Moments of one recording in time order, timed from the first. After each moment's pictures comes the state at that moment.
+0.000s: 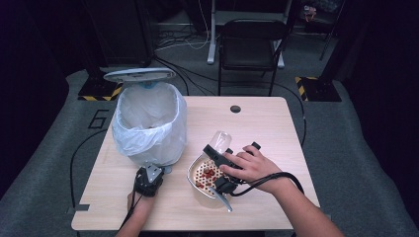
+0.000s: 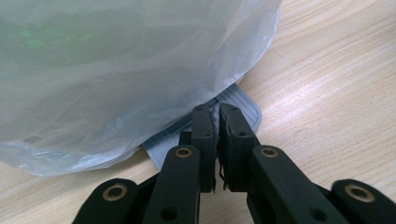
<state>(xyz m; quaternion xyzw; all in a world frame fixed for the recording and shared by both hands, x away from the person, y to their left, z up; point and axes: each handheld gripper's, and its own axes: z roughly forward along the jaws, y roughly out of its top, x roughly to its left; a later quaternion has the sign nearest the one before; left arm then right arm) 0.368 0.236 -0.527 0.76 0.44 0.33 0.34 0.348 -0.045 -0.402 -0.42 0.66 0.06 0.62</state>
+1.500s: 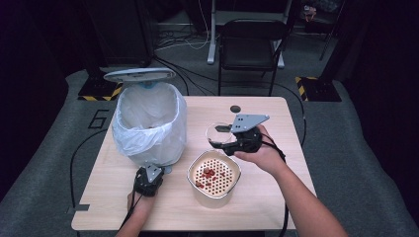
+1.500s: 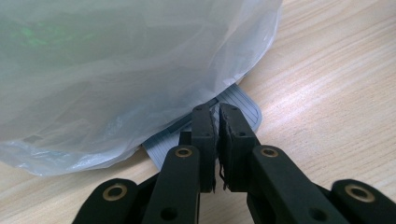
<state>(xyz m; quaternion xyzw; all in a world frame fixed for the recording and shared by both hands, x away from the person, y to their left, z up) 0.368 0.235 -0.528 0.76 0.45 0.33 0.35 0.427 -0.086 -0.340 0.11 0.84 0.50 0.16</state>
